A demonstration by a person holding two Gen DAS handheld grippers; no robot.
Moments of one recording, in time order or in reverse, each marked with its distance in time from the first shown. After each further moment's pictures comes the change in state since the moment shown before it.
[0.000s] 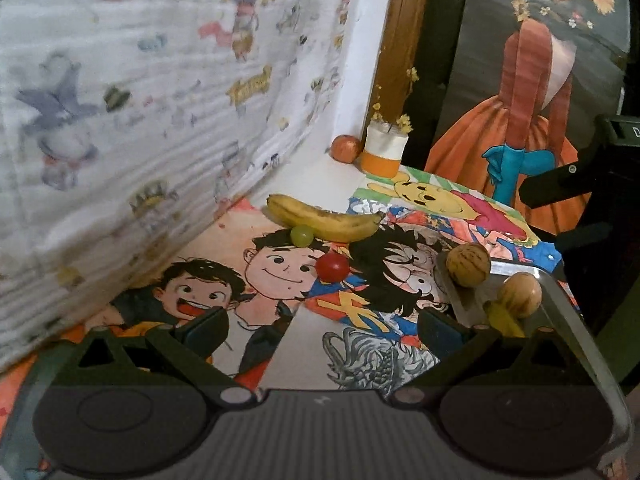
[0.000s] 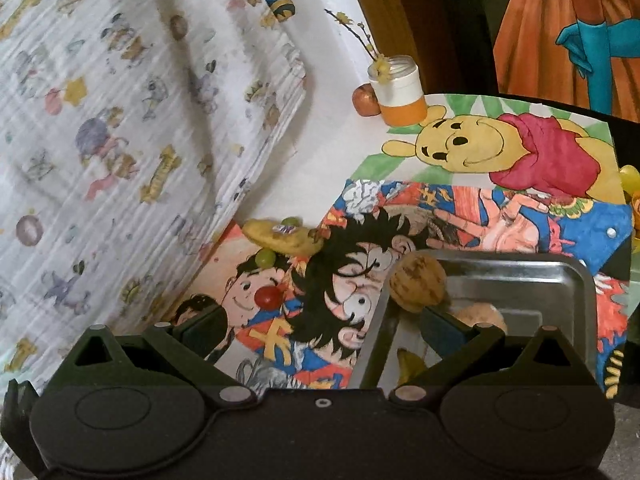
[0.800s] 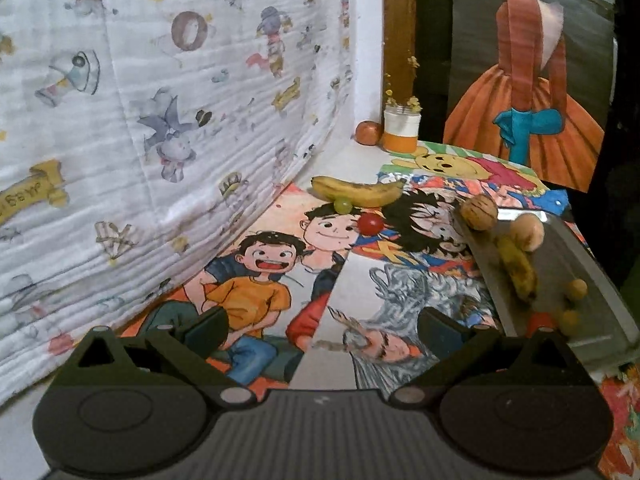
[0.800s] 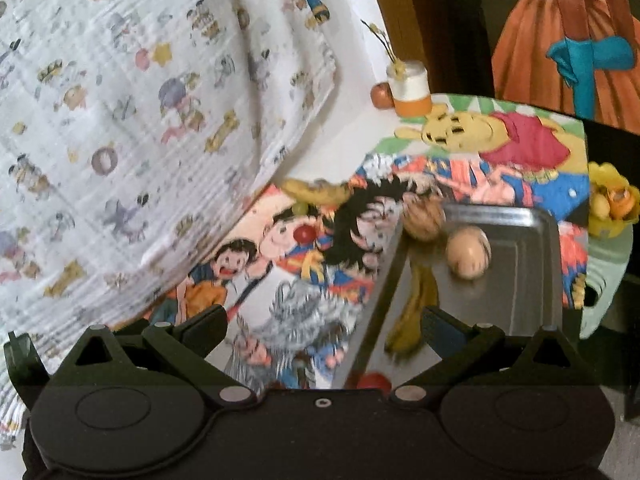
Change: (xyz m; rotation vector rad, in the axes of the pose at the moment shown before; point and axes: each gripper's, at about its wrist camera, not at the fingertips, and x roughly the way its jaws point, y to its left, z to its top) left arm -0.087 0.006 -0.026 0.122 0.029 0.126; right arm -0.094 0.042 -0.067 -0.071 -0.009 -0.014
